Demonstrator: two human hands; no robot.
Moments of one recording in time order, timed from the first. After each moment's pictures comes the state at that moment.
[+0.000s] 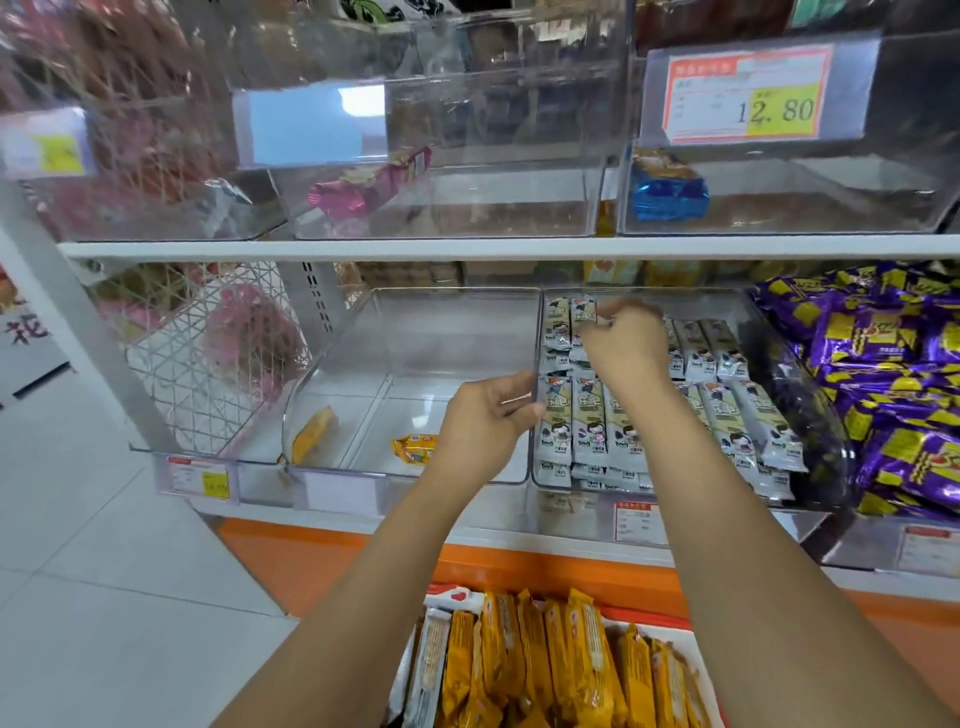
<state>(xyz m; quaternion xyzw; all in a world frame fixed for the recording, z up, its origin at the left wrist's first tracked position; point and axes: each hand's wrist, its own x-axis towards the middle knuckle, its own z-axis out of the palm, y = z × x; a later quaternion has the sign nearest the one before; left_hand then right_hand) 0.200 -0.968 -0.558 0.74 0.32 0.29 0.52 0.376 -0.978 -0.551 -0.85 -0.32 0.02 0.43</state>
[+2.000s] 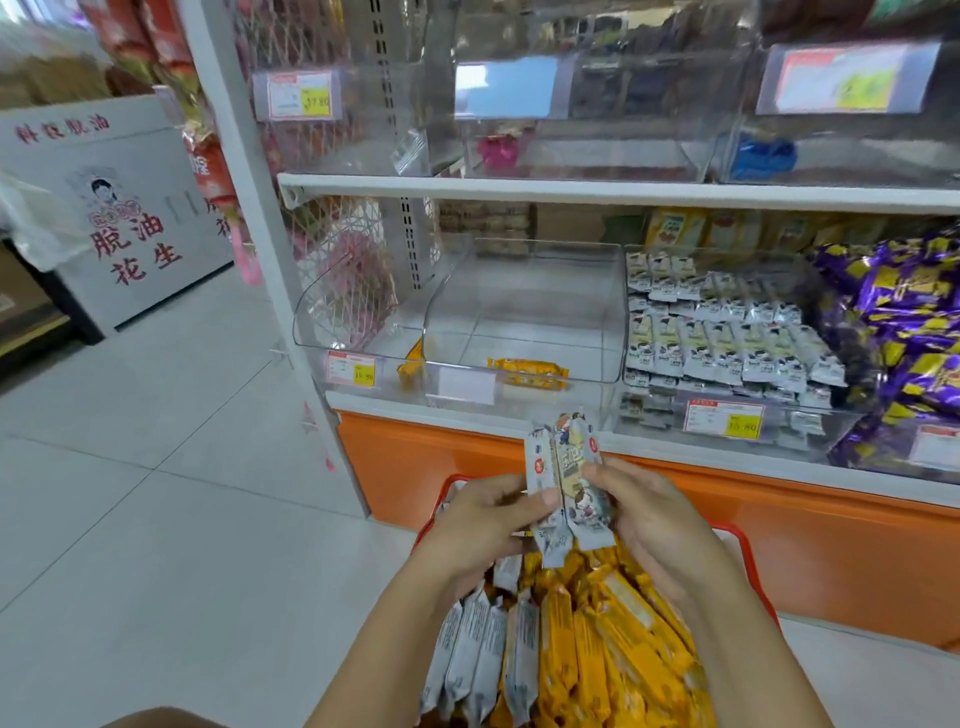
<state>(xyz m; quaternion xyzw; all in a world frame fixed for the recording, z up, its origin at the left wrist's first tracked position) 0.007 -1.067 -0.612 0.58 0.32 0.18 0.72 0.155 -1.151 -0.611 -0.58 -0.27 0.48 0.60</state>
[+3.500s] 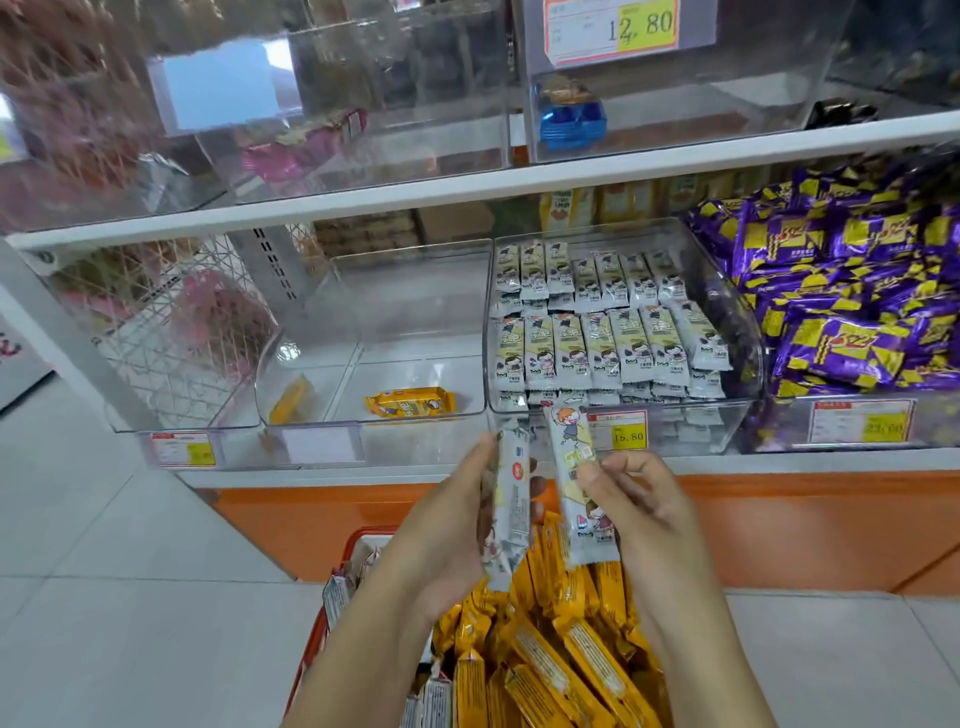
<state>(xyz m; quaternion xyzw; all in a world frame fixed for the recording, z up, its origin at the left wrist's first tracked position) 0.137 -1.069 -0.585 0.44 0.36 0.12 0.82 0.243 -1.180 -0.615 -0.58 -0.19 0.32 0.73</state>
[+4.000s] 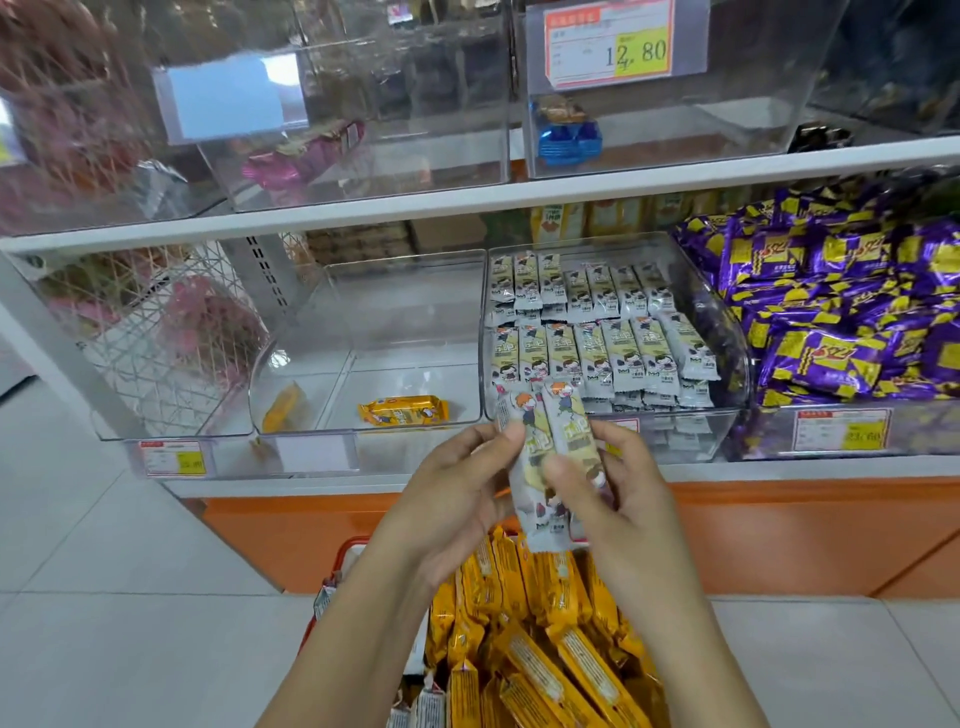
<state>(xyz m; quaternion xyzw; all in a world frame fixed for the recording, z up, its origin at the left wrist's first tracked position) 0.150 -1.064 -0.565 0.47 0.27 0.19 0.82 0.231 -1.176 -0.591 -0.65 -0.29 0.24 0.66</state>
